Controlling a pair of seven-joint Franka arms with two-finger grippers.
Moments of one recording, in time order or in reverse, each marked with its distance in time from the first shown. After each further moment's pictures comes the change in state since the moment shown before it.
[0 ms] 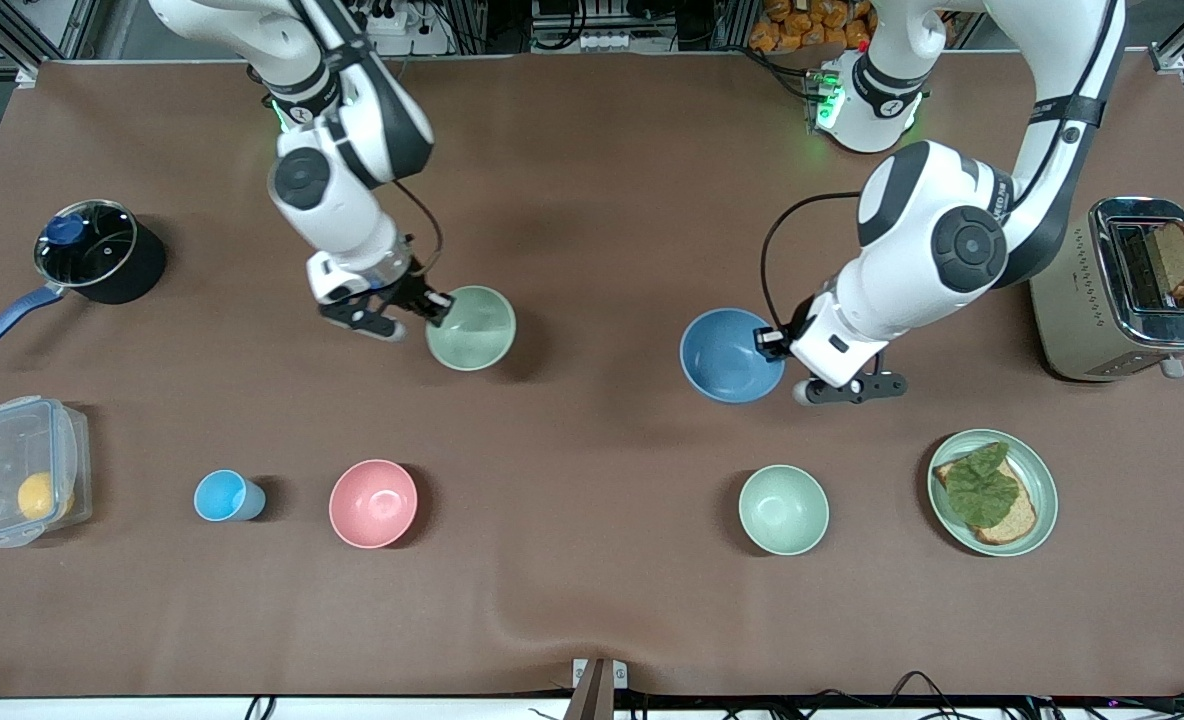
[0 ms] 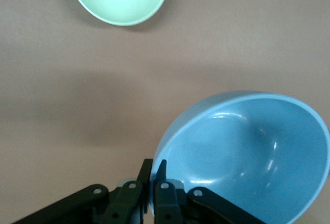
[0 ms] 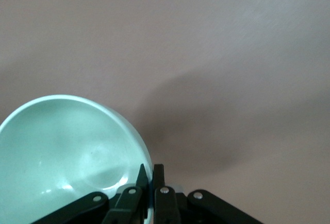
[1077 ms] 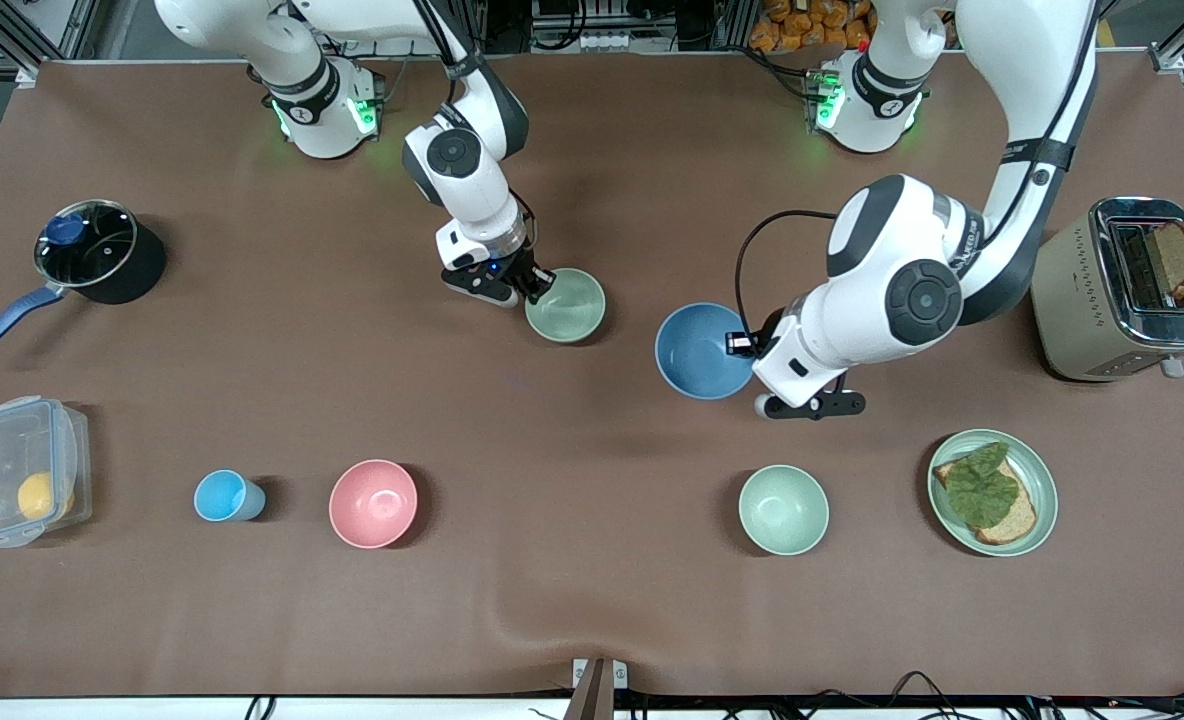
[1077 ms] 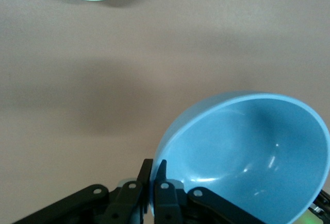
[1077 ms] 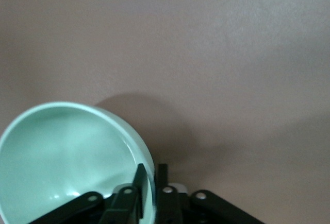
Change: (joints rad) left arm -0.032 0.127 0.005 0.155 -0.003 -0.117 -0.018; right arm 0.269 0.214 -0.010 0.026 0.002 0.258 0.289
